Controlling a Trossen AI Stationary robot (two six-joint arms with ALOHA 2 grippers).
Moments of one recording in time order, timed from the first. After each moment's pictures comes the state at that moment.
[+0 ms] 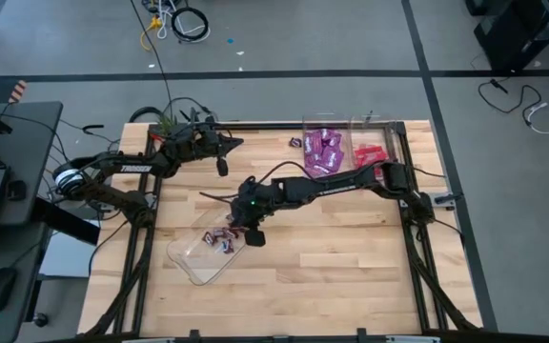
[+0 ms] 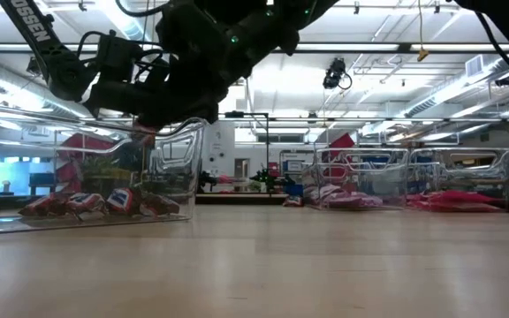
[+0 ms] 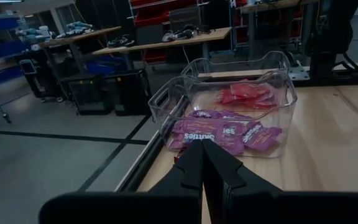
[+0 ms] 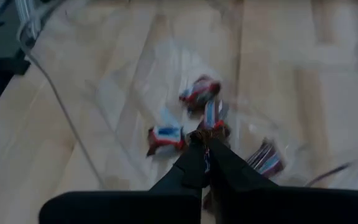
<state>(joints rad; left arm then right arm) 0.70 1.35 0.43 0.84 0.37 0.20 0.02 2.17 1.74 -0.31 -0.21 0.02</state>
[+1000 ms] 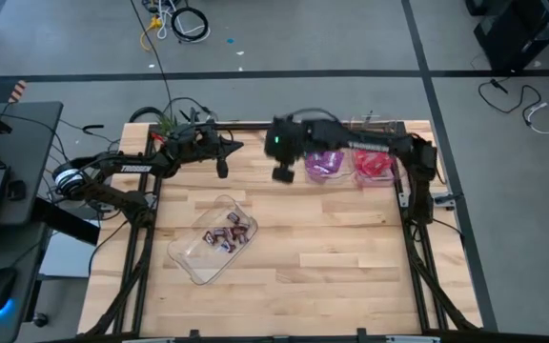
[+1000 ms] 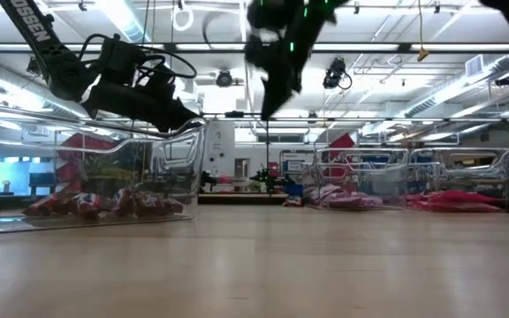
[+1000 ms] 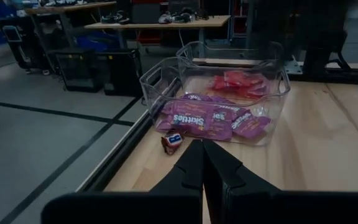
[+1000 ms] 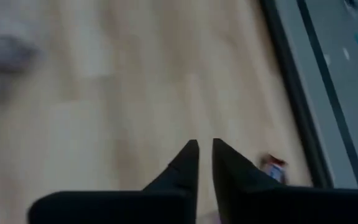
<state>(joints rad) 0.70 1.35 0.43 0.77 0.37 0.13 -0.27 1.93 1.79 -0.89 0.14 -0.09</state>
